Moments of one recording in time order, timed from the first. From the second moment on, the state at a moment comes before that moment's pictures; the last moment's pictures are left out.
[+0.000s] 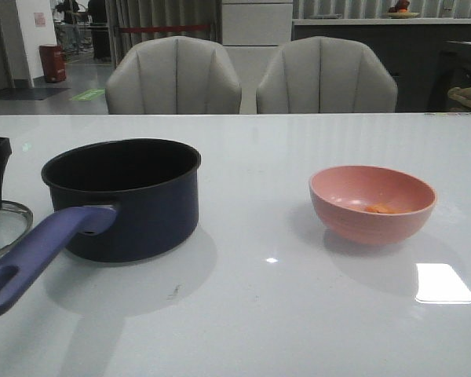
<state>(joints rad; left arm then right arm) -0.03 1.93 -1.36 0.10 0.90 -0.19 0.16 -0.01 0.03 -0.04 0.08 0.01</state>
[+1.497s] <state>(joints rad) -0.24 0.38 -0.50 -0.03 0.54 -0.11 0.16 -0.01 0.03 -0.04 0.08 0.01</state>
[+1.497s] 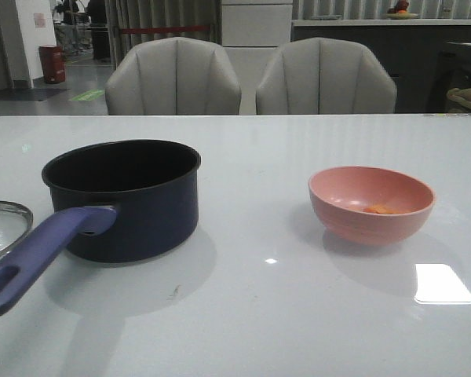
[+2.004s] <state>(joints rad) -0.28 0.16 -0.38 0.00 0.45 -0.11 0.16 -0.01 0.03 -0.04 0.07 0.01</state>
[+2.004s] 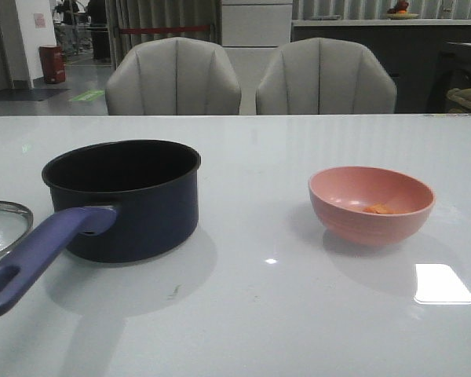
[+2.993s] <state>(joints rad) -0.28 0.16 -0.38 0.01 0.44 -0.11 0.16 0.56 -0.36 0.09 0.19 0.08</state>
